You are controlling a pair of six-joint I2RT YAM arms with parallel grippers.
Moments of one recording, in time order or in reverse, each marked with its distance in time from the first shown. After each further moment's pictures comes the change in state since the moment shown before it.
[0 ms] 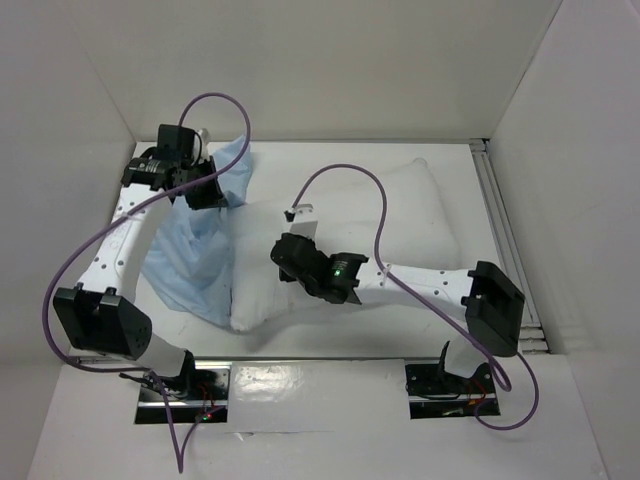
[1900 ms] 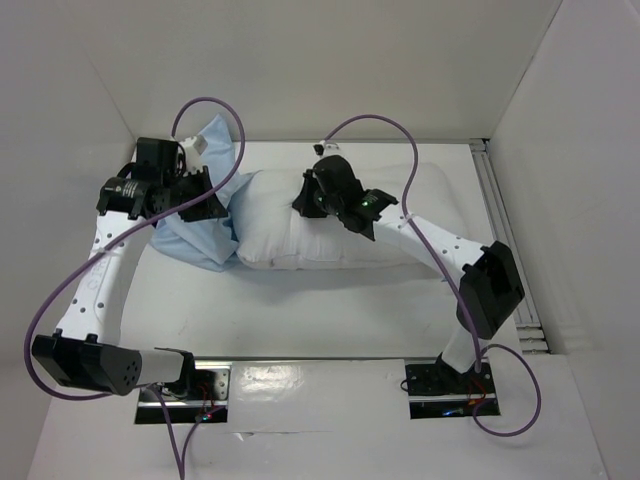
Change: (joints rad) left arm 0.000 -0.202 -0.061 -0.066 0.145 0.072; right arm -0.410 0.074 0.240 -0.019 -0.467 -0.135
